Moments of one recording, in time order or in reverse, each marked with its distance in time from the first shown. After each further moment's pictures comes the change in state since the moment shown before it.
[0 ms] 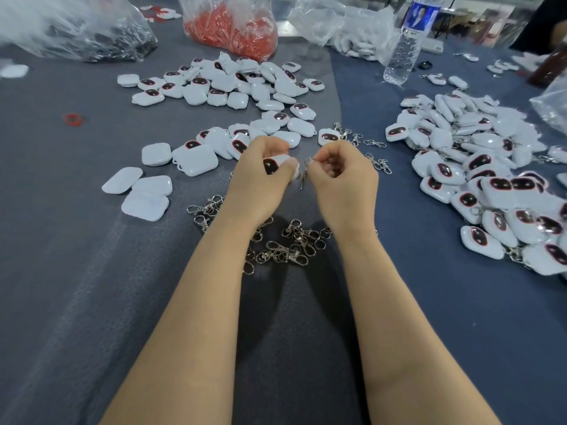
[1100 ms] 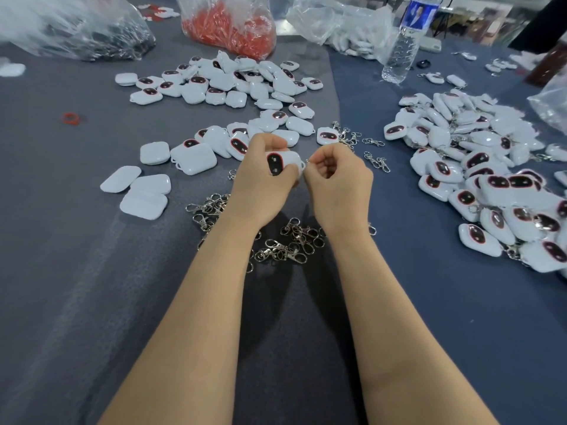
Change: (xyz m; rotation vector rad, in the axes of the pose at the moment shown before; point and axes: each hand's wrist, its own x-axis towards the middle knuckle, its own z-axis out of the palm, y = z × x) left_hand -0.003 0.002 0.004 0.033 -0.003 0.012; right_hand -0.002 0.002 0.004 -0.119 0.013 0.010
